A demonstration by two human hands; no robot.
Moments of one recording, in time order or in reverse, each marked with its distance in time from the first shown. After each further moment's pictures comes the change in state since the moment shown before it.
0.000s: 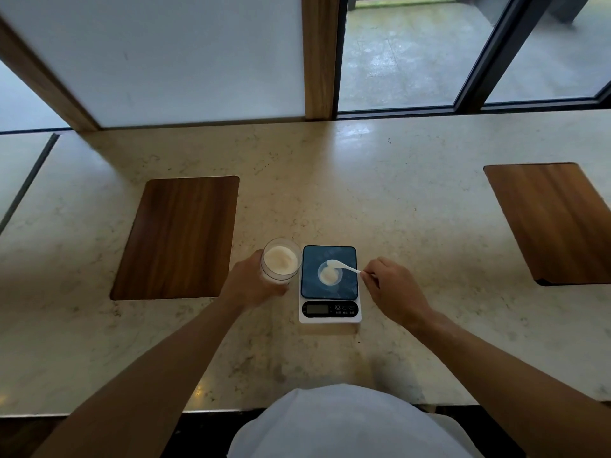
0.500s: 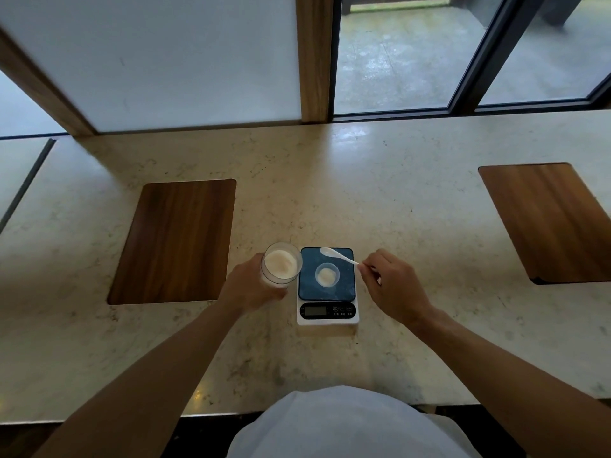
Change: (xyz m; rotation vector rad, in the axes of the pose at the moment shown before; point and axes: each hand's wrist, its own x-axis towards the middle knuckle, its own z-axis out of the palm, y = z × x) left_hand 0.003 0.000 0.005 0.045 -0.006 0.027; right_hand -0.001 -0.013 -0.021 0.088 0.165 -0.155
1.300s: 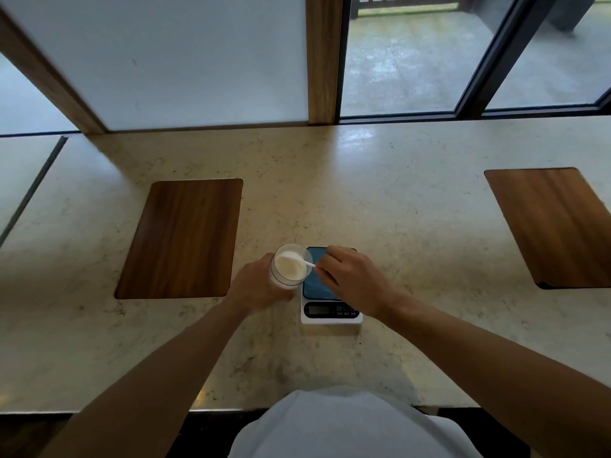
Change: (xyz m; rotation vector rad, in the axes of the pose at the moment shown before) left_hand 0.001 -0.004 0.005 0.057 -0.029 0.094; right_hand 0.034 -0.061 0.015 -0.102 -0.144 -0.420
